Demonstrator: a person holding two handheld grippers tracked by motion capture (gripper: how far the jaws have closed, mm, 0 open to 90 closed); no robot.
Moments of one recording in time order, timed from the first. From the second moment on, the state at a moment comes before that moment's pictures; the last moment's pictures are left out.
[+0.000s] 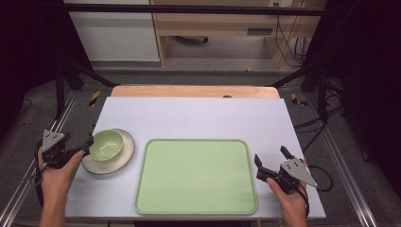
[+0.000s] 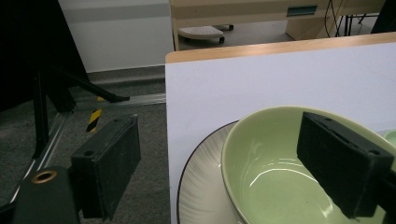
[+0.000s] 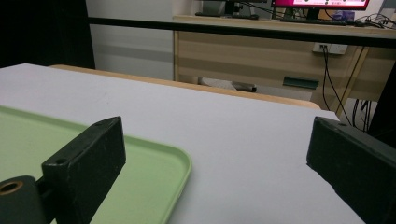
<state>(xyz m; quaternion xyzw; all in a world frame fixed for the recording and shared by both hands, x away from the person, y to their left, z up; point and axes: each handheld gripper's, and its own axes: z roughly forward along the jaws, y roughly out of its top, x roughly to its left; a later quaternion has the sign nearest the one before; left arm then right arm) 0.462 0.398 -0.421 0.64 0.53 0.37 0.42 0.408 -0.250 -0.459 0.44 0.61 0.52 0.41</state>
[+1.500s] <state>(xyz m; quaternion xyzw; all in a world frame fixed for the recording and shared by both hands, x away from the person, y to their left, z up) 0.486 0.387 -0.437 0.69 0.59 0.25 0.33 0.410 -0.244 -0.461 0.44 0.62 0.51 0.40</state>
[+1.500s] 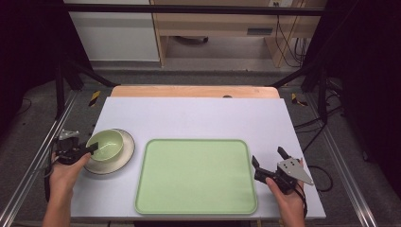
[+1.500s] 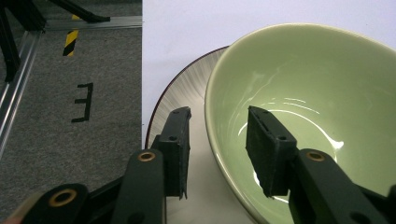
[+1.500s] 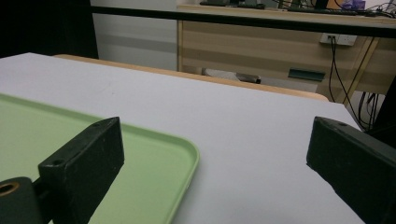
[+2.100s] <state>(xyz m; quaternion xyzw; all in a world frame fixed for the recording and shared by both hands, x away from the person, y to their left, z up) 0.491 0.387 -0.442 0.69 0.62 0.22 0.32 0.410 -0.245 -0.462 0.45 0.62 0.51 0.40</state>
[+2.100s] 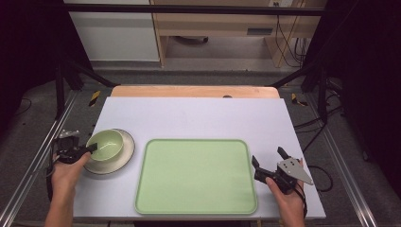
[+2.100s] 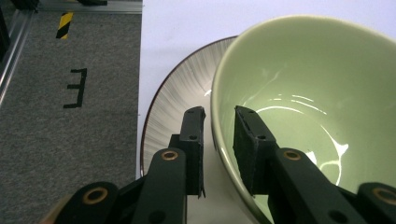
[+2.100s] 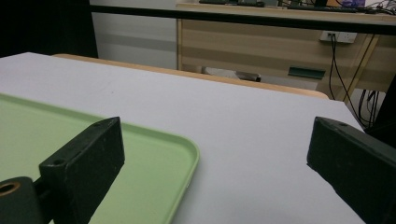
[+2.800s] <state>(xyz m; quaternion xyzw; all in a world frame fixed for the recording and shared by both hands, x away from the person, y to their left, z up) 0.490 0.390 -0.442 0.67 0.63 0.21 0.34 0.411 -0.244 -0.462 0.44 0.63 0.50 0.39</state>
